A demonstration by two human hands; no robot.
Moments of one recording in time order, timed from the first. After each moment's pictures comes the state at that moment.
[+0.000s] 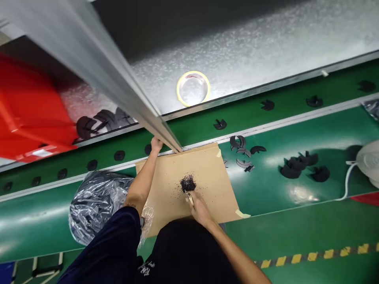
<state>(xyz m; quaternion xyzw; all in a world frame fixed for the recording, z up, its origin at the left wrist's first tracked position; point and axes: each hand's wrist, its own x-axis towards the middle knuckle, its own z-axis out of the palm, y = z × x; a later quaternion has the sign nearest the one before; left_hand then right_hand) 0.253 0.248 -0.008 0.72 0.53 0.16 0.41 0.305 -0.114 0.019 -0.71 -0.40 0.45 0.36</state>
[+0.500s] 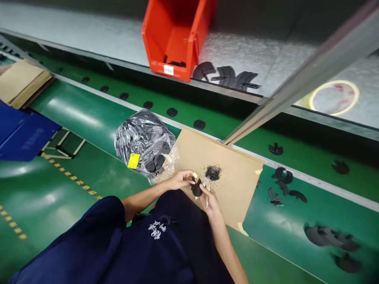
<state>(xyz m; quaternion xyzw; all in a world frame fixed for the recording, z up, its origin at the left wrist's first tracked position) 0.082 -0.035 0.043 0.74 0.44 0.23 0.45 0.255 -0.094 0.057 -0.49 -0.05 0.74 0.45</state>
